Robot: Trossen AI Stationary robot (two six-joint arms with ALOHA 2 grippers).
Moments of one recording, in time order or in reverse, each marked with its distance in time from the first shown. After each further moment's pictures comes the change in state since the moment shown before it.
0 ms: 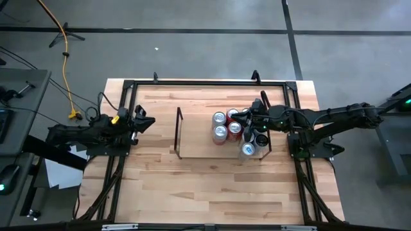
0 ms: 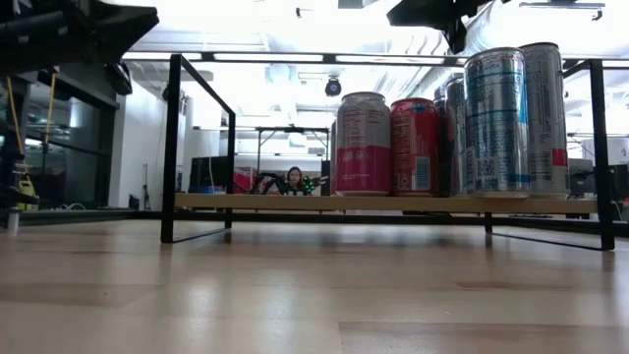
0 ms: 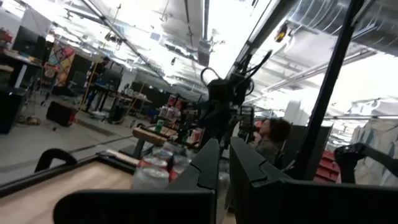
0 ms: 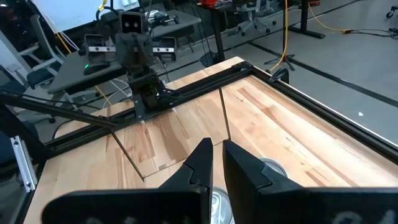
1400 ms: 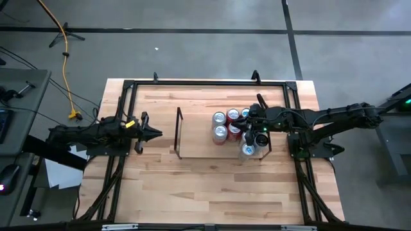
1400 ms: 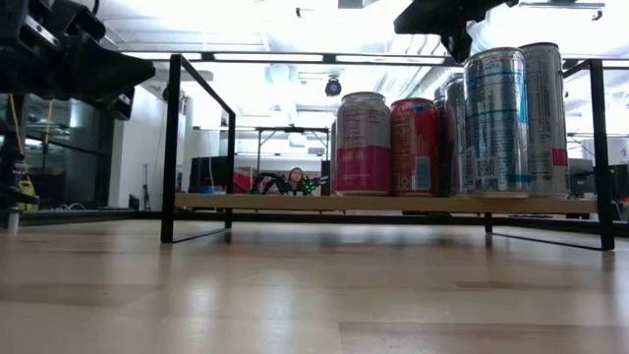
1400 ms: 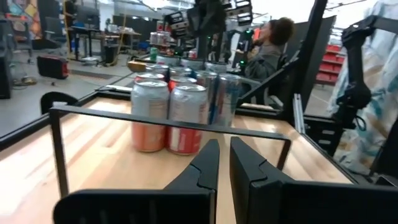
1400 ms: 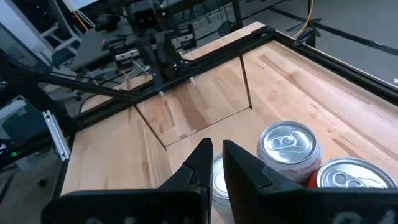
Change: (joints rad) left arm 0.012 -0.030 0.010 -0.389 0.159 0.192; right arm 0.000 0.000 0.000 -0.091 -0.120 0.087
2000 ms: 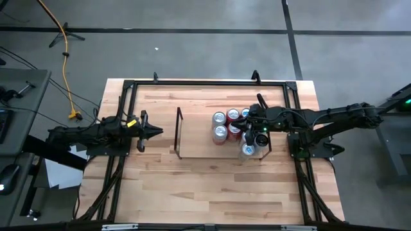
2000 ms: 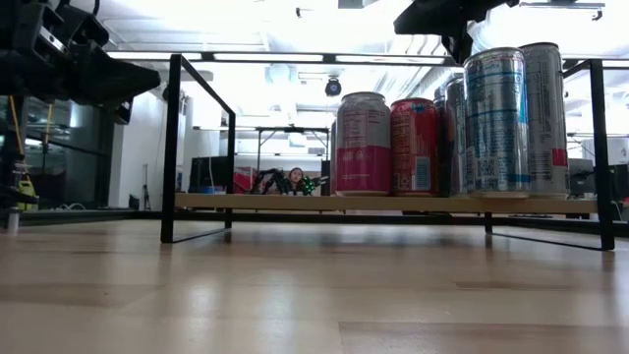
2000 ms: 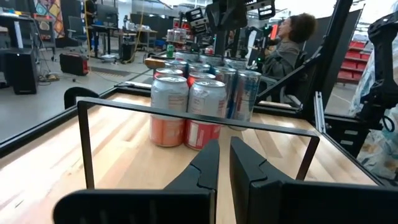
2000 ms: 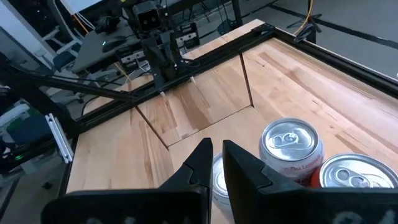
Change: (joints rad) left arm 0.024 0.002 -0.005 -0.013 -0.050 0.008; right arm 0.000 0.000 0.000 -0.003 -0.002 0.028
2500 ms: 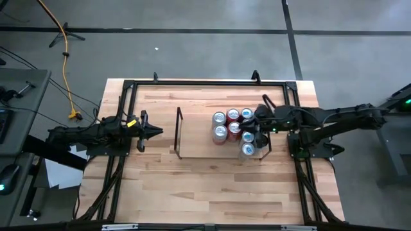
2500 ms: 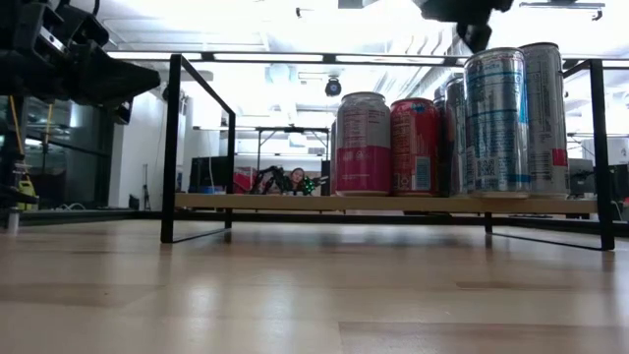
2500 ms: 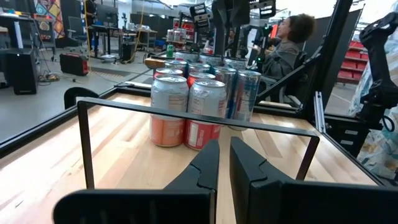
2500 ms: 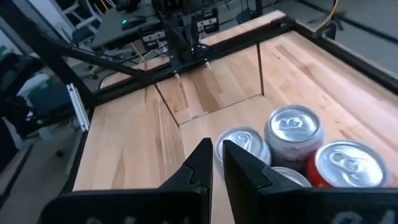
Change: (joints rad) left arm 0.000 0.000 0.000 0.000 0.000 0.001; right arm 0.006 -0.114 -0.001 -0.133 -0.087 -0.083
